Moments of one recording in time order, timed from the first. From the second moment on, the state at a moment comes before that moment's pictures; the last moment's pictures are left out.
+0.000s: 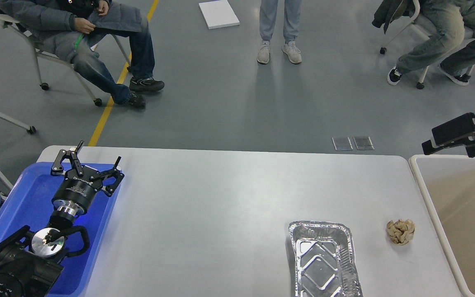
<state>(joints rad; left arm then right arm) -0.51 0.28 -1.02 -0.35 -0.22 -0.79 -0.19 2.32 -0.99 -1.04 1.46 -0.75 0.79 0.13</state>
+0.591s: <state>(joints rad) -0.51 0.28 -1.02 -0.35 -0.22 -0.79 -0.19 2.31 -0.91 -1.21 1.46 -0.76 0.79 0.13</state>
